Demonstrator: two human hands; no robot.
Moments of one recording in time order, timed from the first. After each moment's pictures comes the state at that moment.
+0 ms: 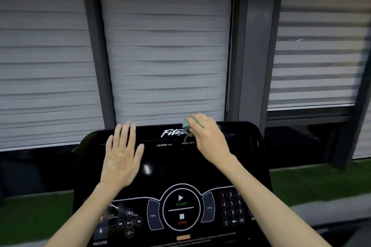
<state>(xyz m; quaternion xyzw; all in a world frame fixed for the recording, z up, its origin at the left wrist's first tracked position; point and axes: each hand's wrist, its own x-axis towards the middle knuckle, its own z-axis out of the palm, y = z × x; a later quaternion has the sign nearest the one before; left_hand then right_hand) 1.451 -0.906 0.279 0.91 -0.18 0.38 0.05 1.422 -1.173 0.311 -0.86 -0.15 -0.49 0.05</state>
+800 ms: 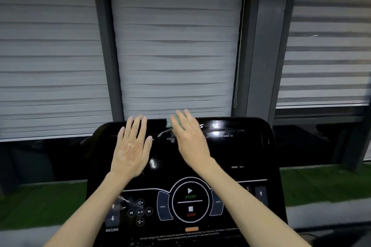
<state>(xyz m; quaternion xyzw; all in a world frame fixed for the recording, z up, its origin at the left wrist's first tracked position) 1.451 -0.900 0.280 0.90 -0.20 0.39 0.09 1.435 -1.093 0.291 -0.85 -0.15 -0.50 0.07</state>
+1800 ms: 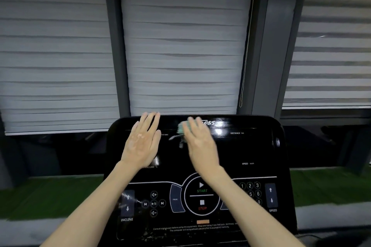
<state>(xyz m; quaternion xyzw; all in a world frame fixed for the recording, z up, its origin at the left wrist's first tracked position) 1.449 -0.887 0.290 0.89 -0.25 0.36 0.15 1.419 -1.078 0.266 -0.86 -0.11 -0.50 0.04</state>
